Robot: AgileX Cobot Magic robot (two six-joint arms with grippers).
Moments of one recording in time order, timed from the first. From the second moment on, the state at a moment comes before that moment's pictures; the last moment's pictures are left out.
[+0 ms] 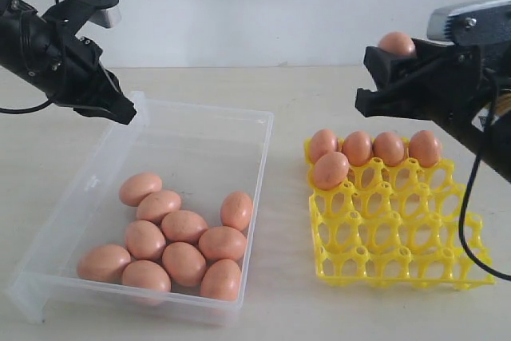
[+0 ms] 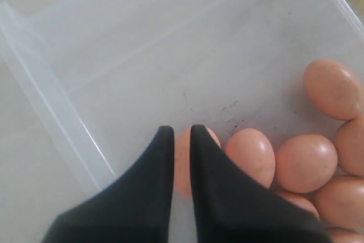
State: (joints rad) left arm -0.18 1.71 -1.21 -0.45 0.74 0.76; right arm 0.37 1.52 -0.49 0.00 -0.90 0.01
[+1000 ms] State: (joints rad) left arm -0.18 1.71 -1.21 -0.45 0.73 0.78; right arm 0.13 1.97 -0.49 -0.58 -1.20 0.24
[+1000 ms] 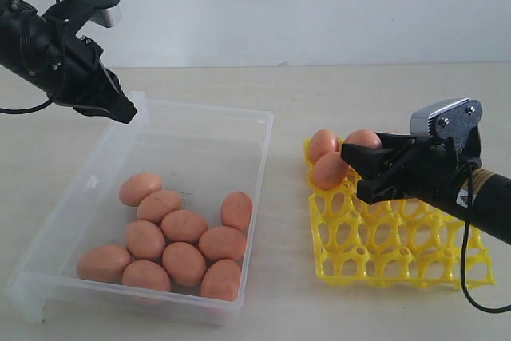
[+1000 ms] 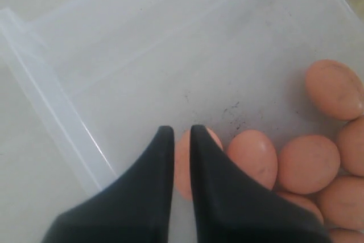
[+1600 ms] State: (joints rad) left arm -0.18 1.71 -1.21 -0.47 0.73 0.78; right arm 0.13 1.97 -0.49 -0.58 -1.20 0.24
